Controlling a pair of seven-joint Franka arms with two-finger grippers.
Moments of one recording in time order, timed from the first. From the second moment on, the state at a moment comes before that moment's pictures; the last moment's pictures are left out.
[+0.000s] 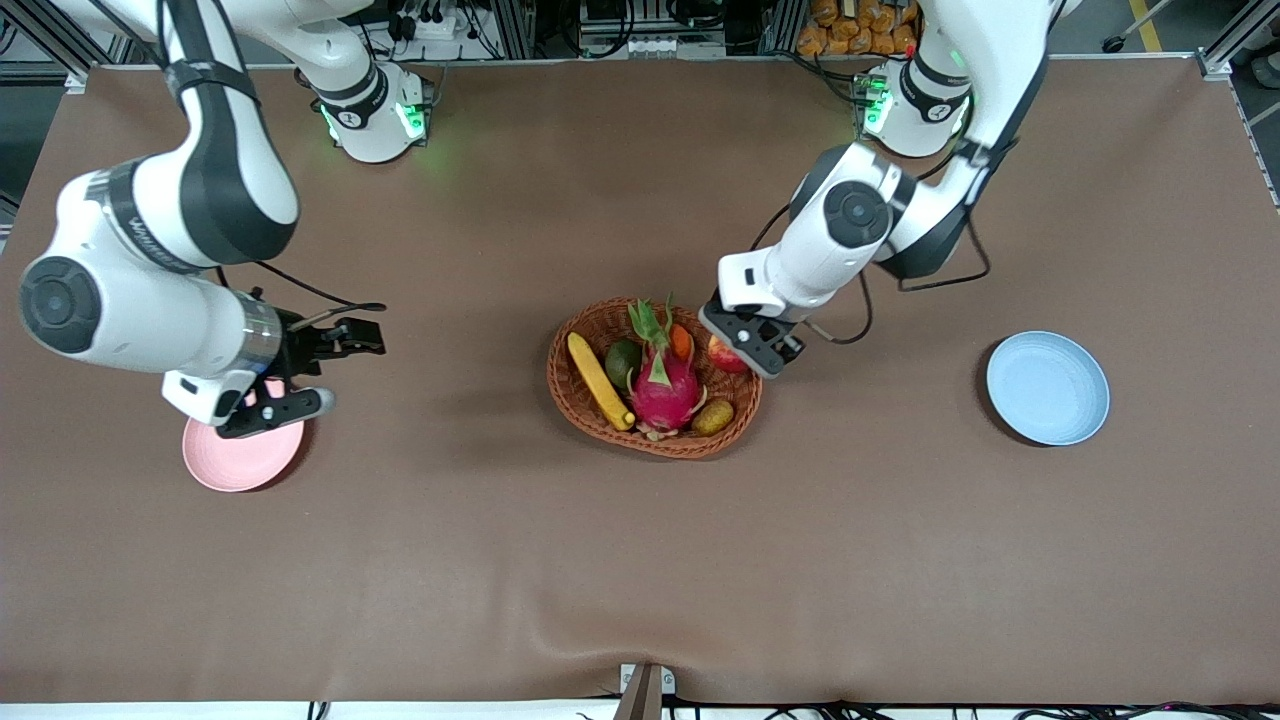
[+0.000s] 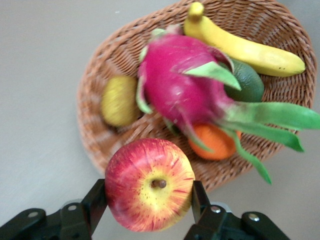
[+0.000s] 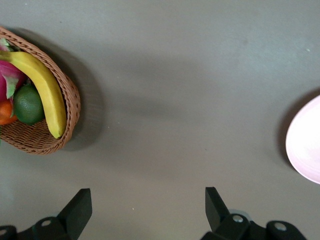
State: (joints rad) left arm -0.24 0.29 -0.36 -1.98 -0.11 2.38 0.19; right arm 0.27 0.33 -0.07 -1.57 0.21 1.70 -0.12
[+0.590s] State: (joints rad) left arm 0.02 0.23 -0.35 -2.00 -0.10 2.32 0.20; right arm 0.56 0.47 -0.06 -1.59 0.21 1.99 -0.13
